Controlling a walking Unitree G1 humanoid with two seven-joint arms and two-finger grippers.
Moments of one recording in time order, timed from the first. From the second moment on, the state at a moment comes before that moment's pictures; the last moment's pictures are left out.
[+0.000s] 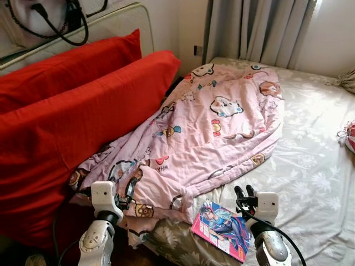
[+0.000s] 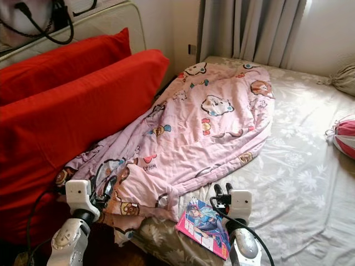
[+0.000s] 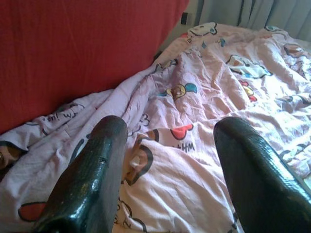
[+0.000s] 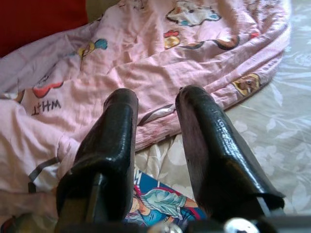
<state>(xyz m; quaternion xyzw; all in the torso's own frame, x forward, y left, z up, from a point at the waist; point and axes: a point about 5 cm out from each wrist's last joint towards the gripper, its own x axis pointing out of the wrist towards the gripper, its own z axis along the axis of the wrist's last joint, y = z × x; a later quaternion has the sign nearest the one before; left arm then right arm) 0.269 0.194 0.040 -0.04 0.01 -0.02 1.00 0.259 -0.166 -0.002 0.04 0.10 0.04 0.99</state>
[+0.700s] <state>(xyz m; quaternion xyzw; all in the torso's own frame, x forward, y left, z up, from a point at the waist) 0.268 0.195 0.045 -0.03 0.02 -0.02 1.00 0.257 -0.159 -0.004 0.04 0.11 0.03 0.99</state>
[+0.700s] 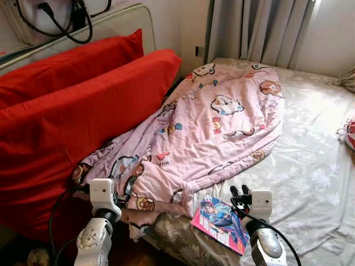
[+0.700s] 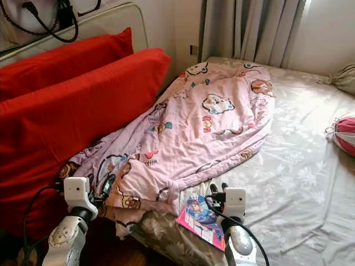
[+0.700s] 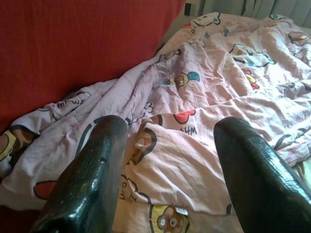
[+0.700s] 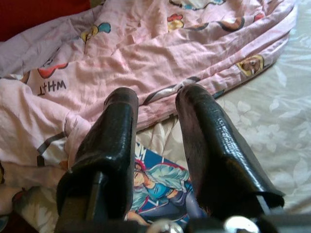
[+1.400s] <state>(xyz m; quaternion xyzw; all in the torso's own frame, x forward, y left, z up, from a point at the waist) 0.268 0.195 0.042 -0.03 0.04 -0.03 1.00 0.259 -0.154 -0.004 0.05 0.13 0.05 0.99</state>
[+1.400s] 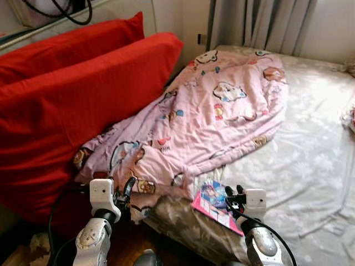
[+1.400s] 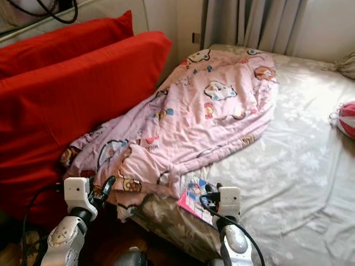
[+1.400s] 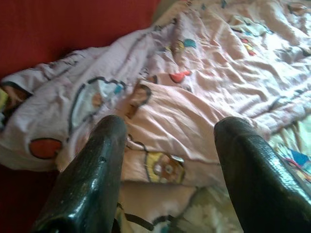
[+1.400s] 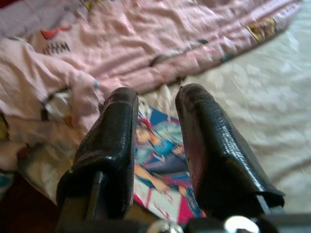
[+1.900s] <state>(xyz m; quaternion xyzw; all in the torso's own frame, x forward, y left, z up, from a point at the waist) 0.274 0.192 0.042 -0.03 0.04 -0.04 1.00 0.262 -0.155 -0.004 0.04 0.13 0.06 0.99</state>
